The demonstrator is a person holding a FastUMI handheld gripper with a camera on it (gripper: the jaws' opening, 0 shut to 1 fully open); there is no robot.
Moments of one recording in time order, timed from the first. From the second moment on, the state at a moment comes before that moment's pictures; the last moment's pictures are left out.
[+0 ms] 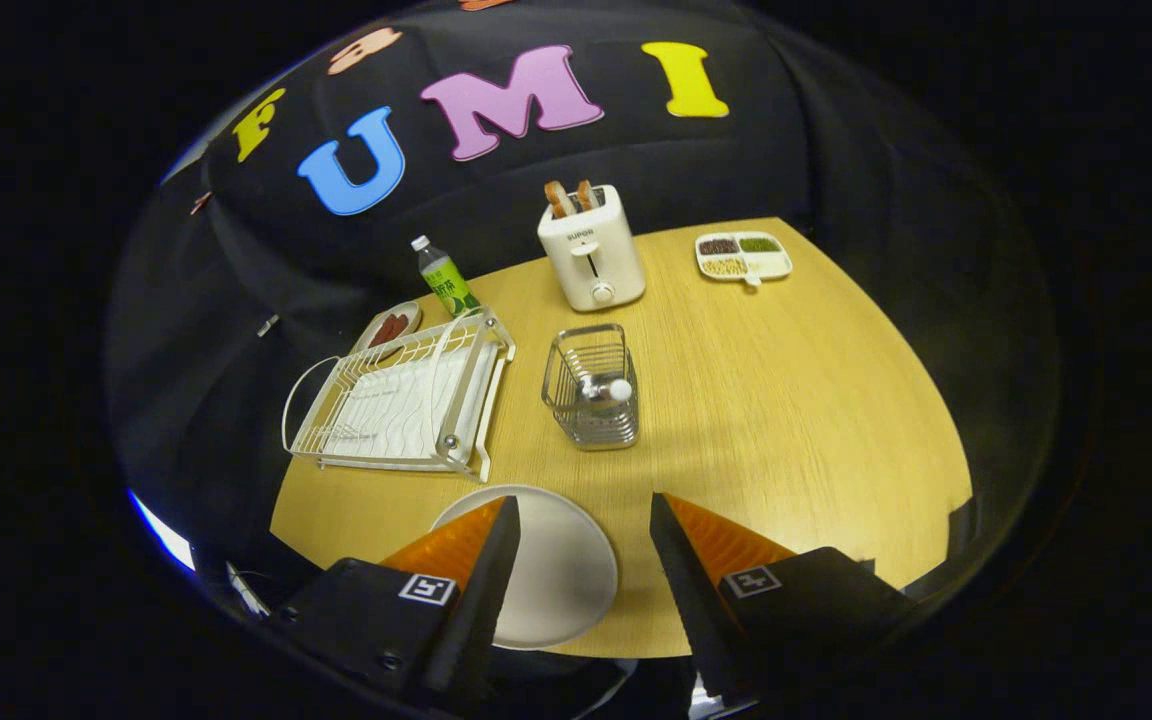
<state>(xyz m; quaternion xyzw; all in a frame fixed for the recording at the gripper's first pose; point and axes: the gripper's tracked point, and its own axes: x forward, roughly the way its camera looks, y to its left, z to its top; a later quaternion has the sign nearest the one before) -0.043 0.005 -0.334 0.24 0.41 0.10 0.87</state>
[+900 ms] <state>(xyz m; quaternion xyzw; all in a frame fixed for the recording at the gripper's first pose) 0.036 0.015 -0.389 0.06 0.41 0.19 0.89</state>
